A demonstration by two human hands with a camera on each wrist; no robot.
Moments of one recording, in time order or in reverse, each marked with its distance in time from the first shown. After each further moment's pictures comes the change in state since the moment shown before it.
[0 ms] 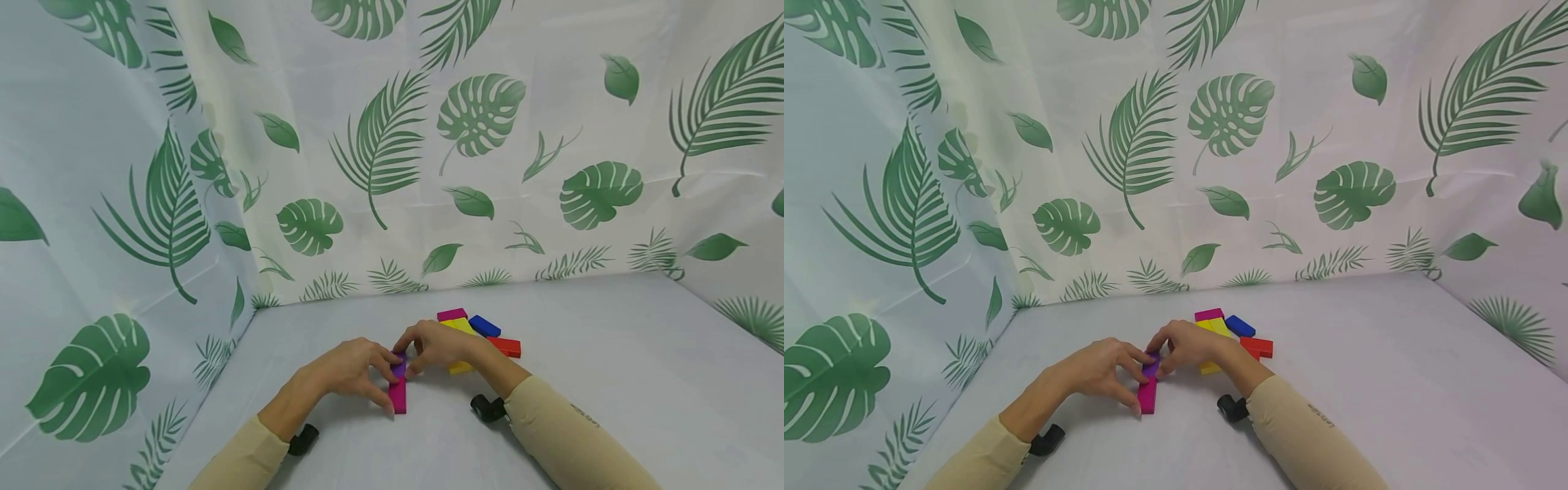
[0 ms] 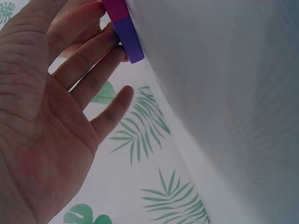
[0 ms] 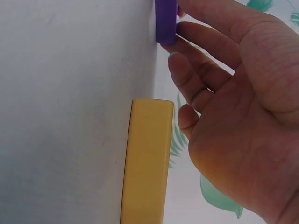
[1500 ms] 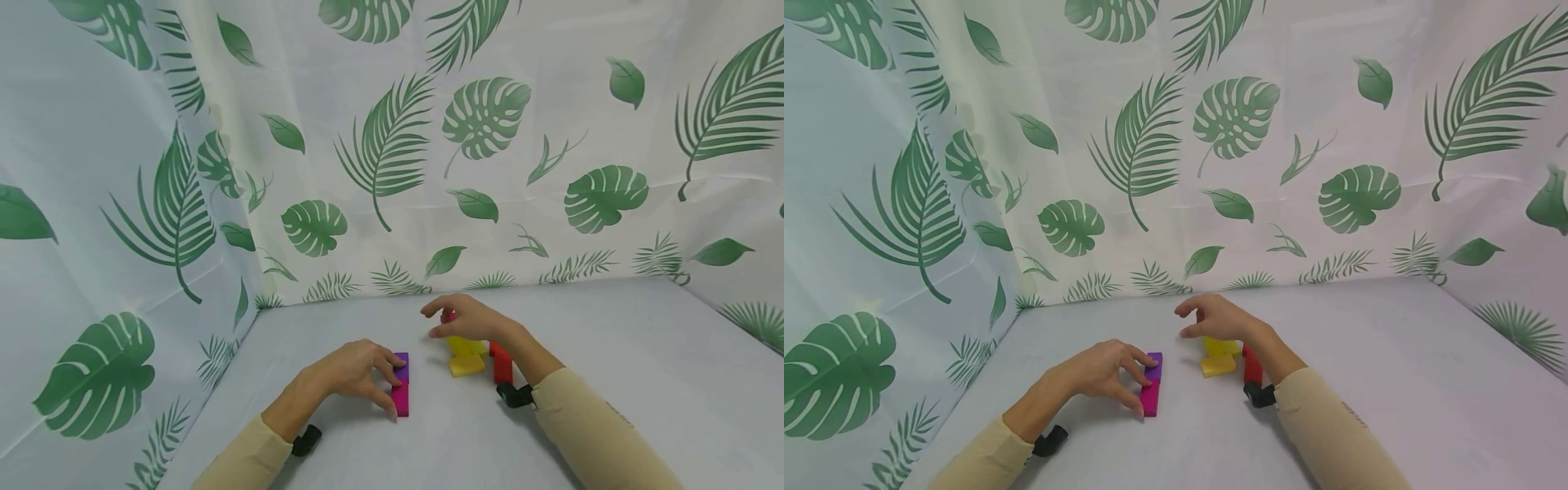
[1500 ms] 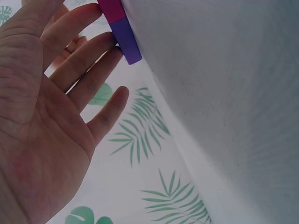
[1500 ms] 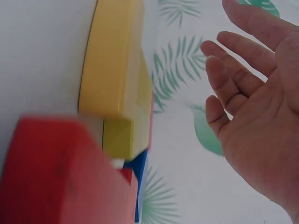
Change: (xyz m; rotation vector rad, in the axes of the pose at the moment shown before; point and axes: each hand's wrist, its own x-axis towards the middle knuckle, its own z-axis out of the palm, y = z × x) left_hand 0.001 0.001 -0.001 0.033 -0.014 -0.037; right_hand -0.023 0.017 -0.052 -0.036 0.196 -0.006
